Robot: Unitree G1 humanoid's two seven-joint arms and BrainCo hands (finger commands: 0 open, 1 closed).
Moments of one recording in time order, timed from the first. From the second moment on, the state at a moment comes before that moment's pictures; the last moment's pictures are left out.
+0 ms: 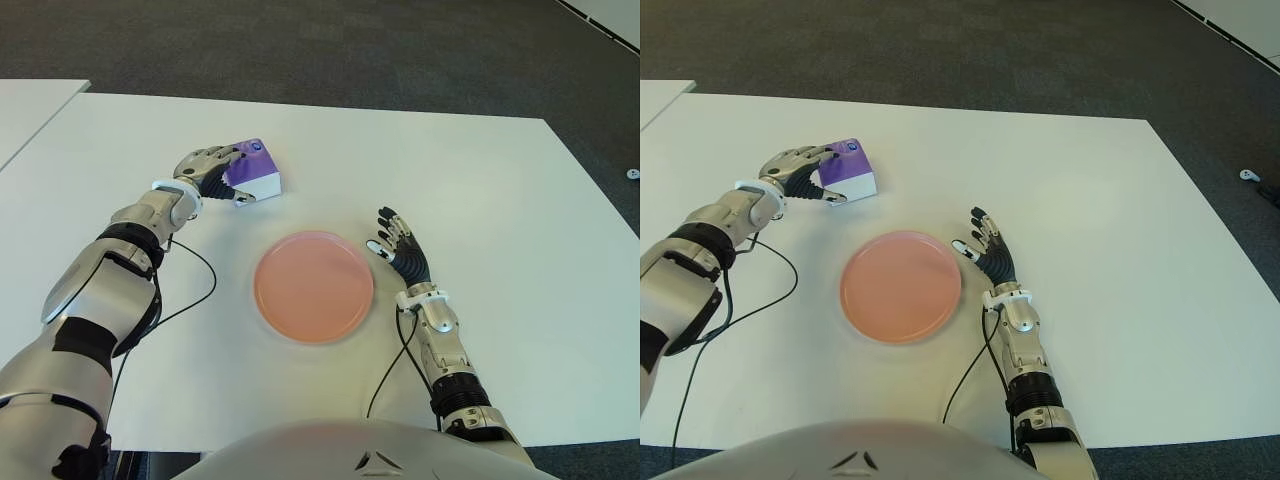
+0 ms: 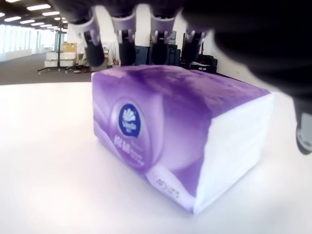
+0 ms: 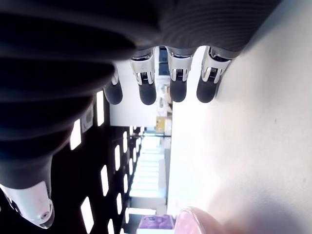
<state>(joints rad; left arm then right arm) -0.88 0.53 -0.57 1.30 0.78 -0.41 0.32 -0.08 -0.06 0.02 0.48 0.03 -0.39 0.16</state>
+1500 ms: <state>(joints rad) -0.81 0.55 -0.70 1.31 0.86 -0.40 0.38 -0.08 -0.07 0.02 0.48 0.03 -0.39 0.19</state>
